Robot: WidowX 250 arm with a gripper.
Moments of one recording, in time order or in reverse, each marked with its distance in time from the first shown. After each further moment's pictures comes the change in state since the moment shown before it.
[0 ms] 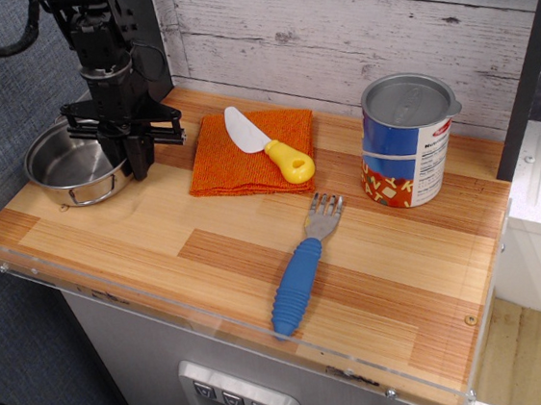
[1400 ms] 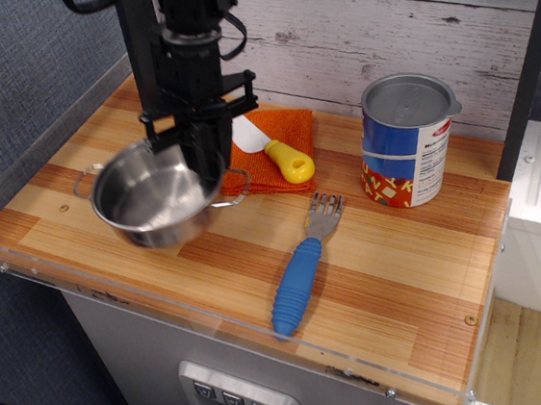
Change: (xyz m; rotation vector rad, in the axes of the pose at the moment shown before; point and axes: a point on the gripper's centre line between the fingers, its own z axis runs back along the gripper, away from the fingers) arm -0.031 -0.082 0.037 0.074 0.138 0.972
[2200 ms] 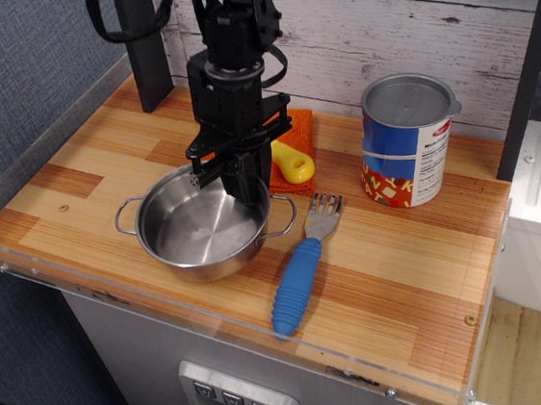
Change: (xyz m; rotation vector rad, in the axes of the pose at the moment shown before) arm -0.025 -0.011 -0.020 -0.024 -0.039 0.033
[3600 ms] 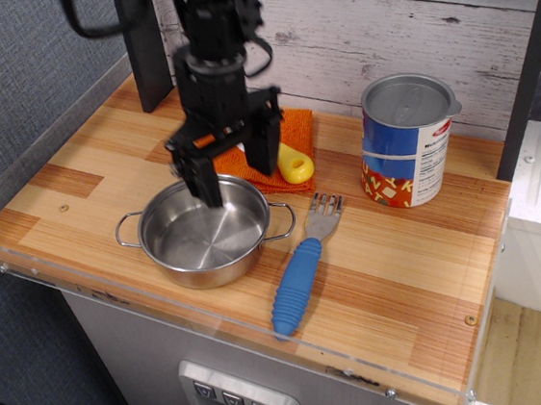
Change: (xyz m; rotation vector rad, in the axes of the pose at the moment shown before) arm 0.010 0.008 0.024 -0.081 -0.020 -0.102
